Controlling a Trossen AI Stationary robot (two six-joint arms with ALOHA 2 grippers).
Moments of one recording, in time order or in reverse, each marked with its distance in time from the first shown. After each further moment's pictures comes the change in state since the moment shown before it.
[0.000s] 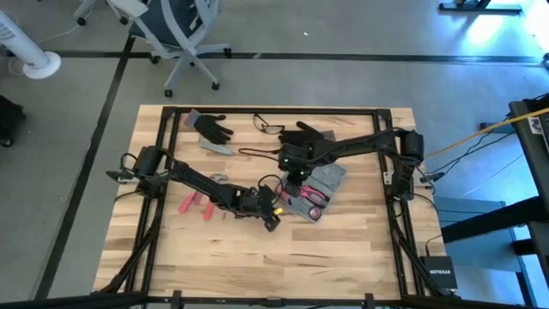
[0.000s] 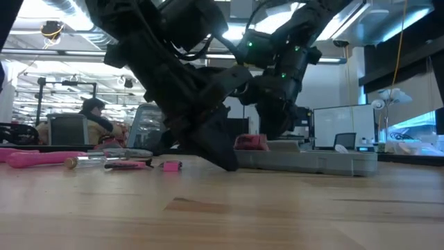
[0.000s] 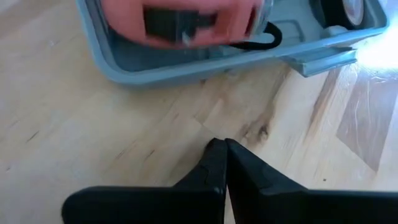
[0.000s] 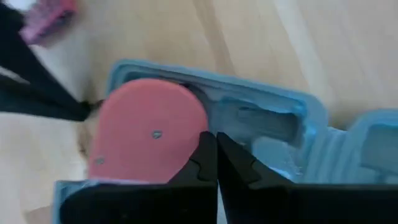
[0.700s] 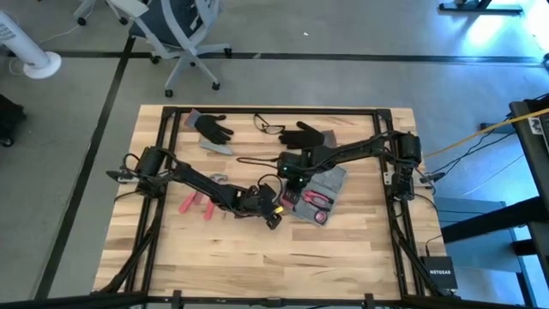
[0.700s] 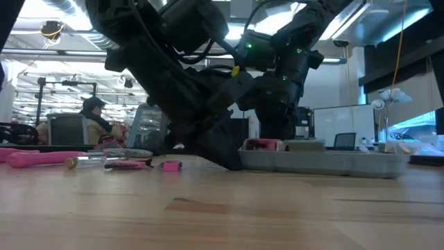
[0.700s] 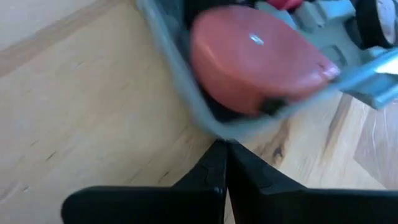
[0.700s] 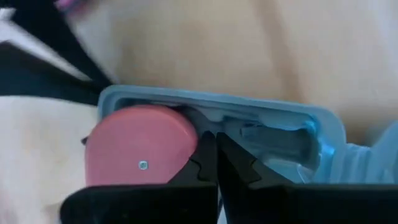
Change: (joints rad) left arm 0.014 0.053 0.002 0.044 -0.068 -0.002; right arm 0.057 0.024 -0.018 0.046 -0.077 0.050
